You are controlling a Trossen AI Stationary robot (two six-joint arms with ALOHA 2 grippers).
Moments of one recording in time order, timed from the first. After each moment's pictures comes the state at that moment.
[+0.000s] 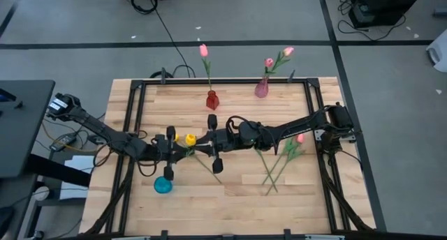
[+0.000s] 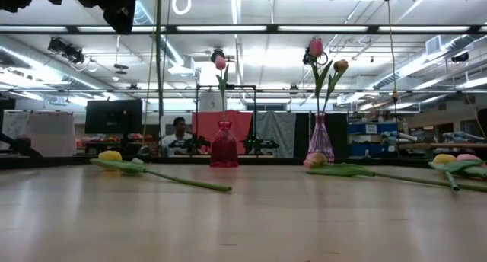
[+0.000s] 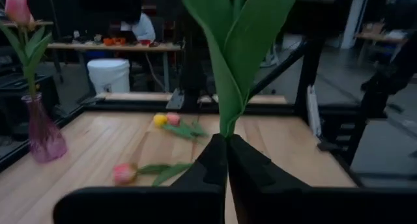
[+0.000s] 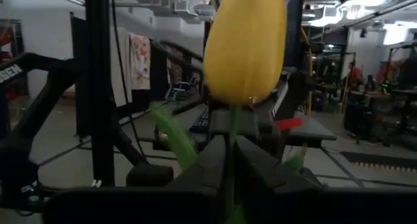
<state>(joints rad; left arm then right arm) -0.48 0.95 0.41 0.53 -0.52 -0.06 0.15 1.86 1.34 0.71 0.01 -0.05</state>
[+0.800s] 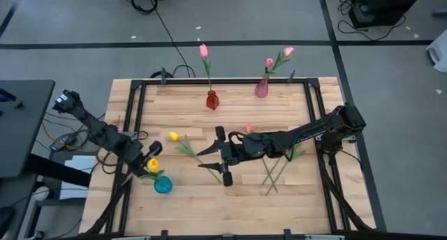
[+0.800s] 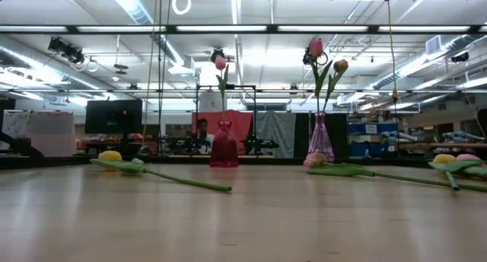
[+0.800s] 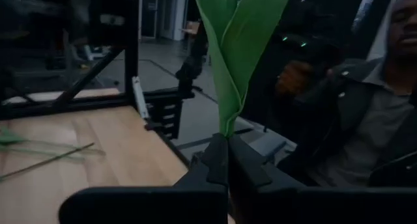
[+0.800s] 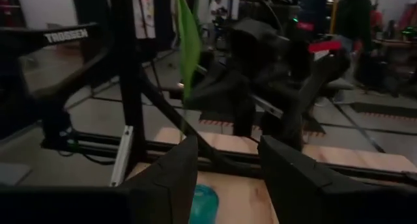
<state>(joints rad) -0.65 0.51 0.41 0.11 0.01 -0.17 0.26 1.75 1.34 0.36 0.12 -0.02</state>
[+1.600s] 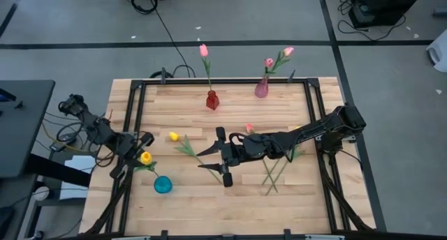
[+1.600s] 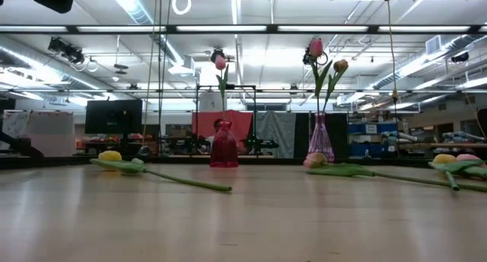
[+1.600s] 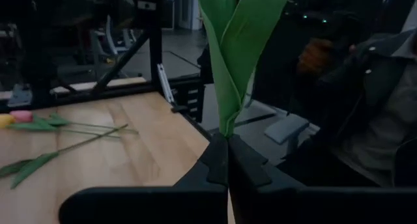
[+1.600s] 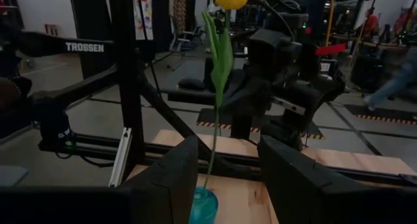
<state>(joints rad) -0.66 0.26 0.41 -0.21 -0.08 -0.10 0.27 1.75 1.34 0.37 0.13 -0.03</state>
